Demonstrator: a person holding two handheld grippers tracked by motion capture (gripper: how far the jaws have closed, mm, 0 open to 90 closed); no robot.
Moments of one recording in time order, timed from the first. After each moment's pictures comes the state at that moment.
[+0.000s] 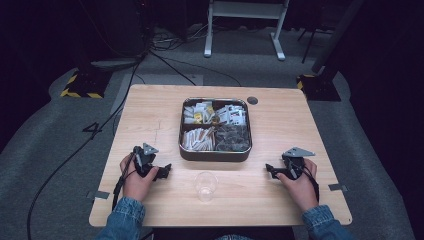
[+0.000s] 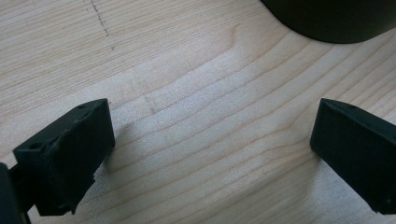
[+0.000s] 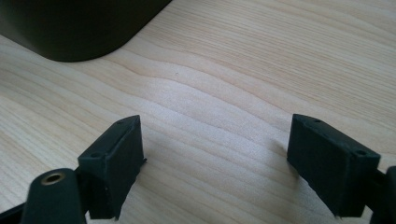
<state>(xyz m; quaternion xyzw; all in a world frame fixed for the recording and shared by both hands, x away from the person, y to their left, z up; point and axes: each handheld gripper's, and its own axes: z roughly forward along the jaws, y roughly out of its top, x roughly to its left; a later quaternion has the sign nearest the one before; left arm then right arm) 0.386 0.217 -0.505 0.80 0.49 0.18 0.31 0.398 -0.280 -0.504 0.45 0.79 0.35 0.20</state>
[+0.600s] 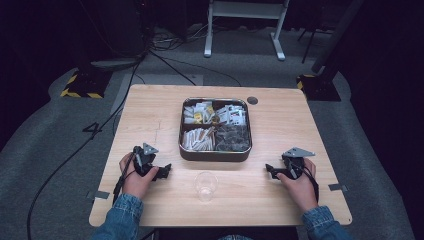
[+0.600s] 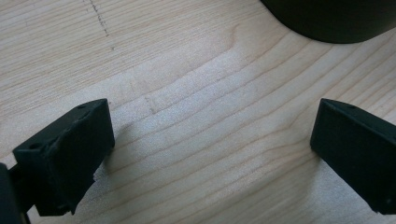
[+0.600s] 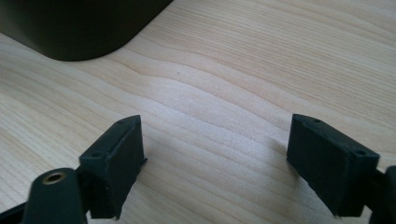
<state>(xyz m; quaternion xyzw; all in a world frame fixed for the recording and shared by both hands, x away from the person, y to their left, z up) 0.386 0.217 -0.505 0.79 0.49 0.18 0.31 0.397 -0.279 -0.504 0.45 0.80 0.35 0.20</state>
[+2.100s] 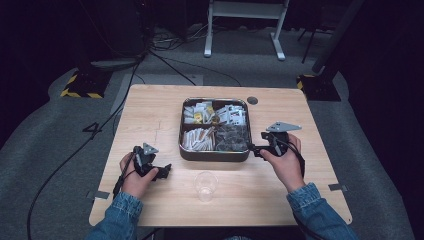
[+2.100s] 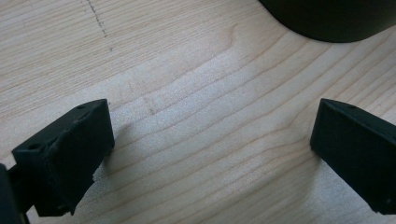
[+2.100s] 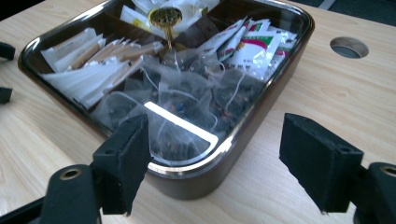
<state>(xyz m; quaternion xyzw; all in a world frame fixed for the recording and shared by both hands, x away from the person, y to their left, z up) 0.387 0.218 -0.505 0.80 0.49 0.17 0.31 0.424 -0.206 -0.415 0.41 0.80 0.41 0.18</state>
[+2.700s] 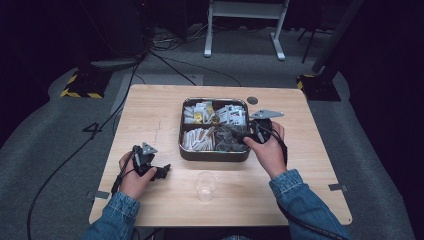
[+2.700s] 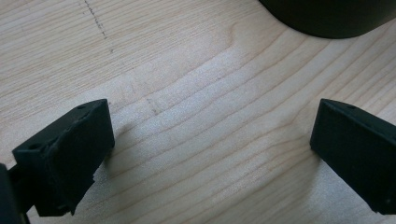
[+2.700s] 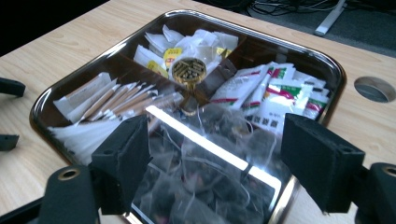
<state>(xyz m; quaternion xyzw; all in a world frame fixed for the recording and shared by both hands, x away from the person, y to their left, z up) 0.388 0.222 -0.505 0.80 0.48 0.17 0.31 0.452 -0.158 -0.399 0.40 0.79 0.42 0.18</state>
